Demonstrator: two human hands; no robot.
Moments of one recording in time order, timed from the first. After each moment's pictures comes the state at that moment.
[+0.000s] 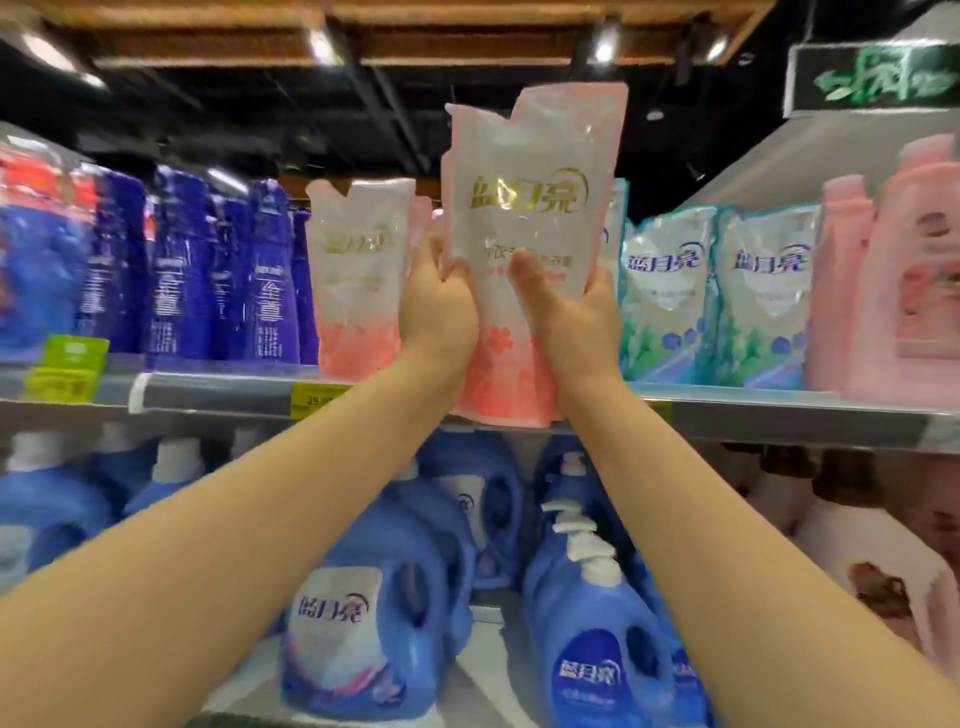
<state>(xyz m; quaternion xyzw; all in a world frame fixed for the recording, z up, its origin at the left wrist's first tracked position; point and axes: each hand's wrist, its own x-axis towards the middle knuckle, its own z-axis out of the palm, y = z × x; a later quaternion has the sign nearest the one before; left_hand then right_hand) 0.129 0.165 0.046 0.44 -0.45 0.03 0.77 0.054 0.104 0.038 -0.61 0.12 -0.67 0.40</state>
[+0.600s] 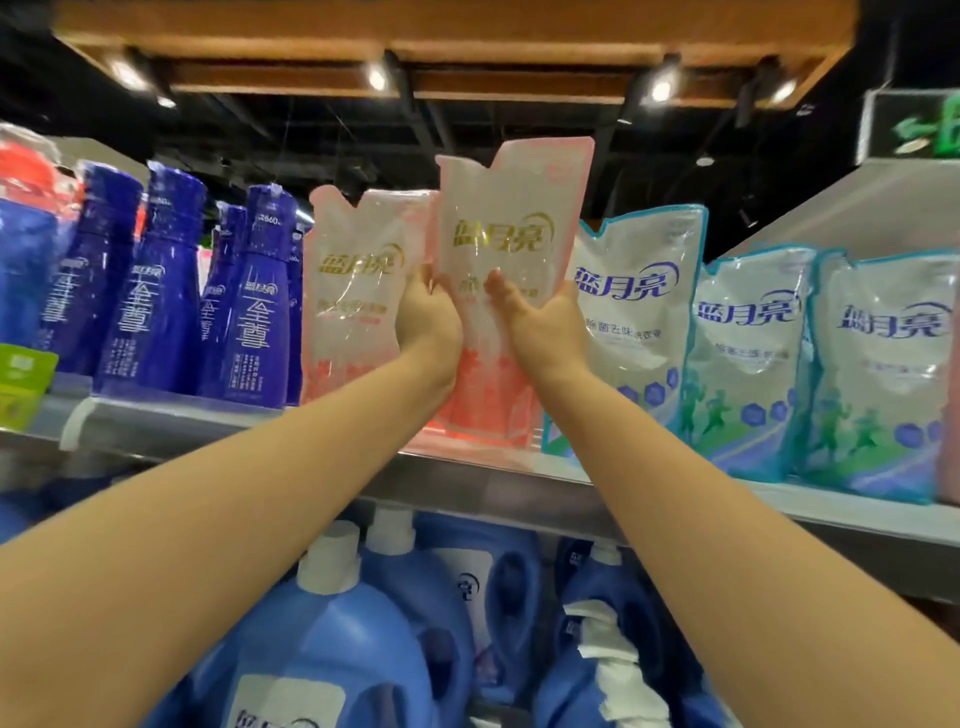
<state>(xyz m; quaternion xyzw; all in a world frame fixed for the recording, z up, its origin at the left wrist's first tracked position) 0.222 0.065 0.087 0.48 -0.34 0.06 0.80 0.146 0.013 0.087 -0.71 0.15 -0.58 0.36</state>
